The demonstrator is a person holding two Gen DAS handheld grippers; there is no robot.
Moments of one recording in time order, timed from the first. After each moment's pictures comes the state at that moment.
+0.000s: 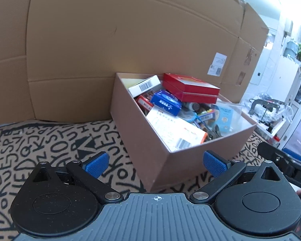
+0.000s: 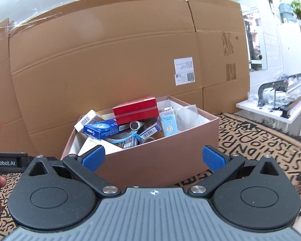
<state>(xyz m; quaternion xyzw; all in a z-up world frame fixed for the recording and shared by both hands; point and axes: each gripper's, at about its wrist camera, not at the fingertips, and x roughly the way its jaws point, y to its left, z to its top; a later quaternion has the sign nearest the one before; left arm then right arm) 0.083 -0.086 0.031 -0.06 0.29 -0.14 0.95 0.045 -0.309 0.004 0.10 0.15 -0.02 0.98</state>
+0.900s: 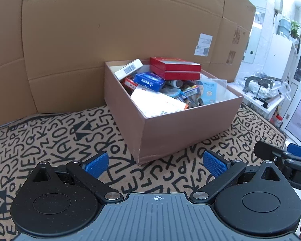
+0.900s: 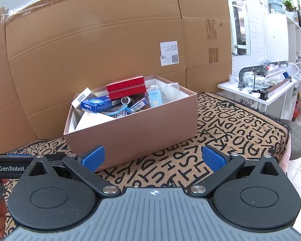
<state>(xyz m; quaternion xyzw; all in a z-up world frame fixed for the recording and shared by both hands) 0.046 -0.109 0.028 -0.02 0.32 -0.14 0.94 0.004 -0.301 0.004 0.09 0.22 -0.06 0.97</state>
